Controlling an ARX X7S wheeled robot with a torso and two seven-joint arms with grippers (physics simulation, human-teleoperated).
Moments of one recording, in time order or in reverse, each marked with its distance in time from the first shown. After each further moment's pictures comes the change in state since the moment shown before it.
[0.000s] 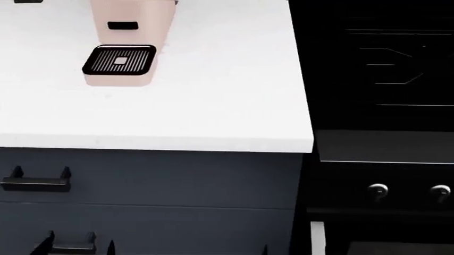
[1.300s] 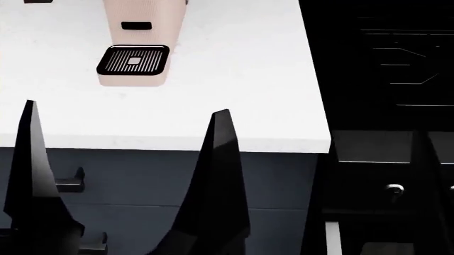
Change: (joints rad) left arm -0.246 0.152 0.283 1.041 1.388 -0.415 0.509; right arm 0.130 -0.149 -0.192 -1.039 -1.024 0.209 -0.123
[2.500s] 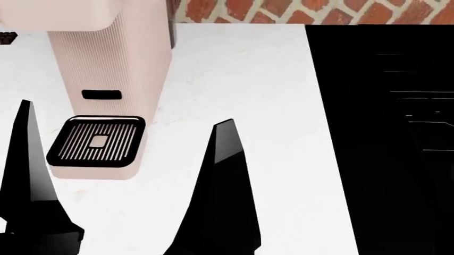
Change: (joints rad) left arm -0.005 0.006 0.036 0.011 0.105 0.030 0.021; right arm -0.023 -0.009 0.036 -0.018 -0.071 -0.082 0.003
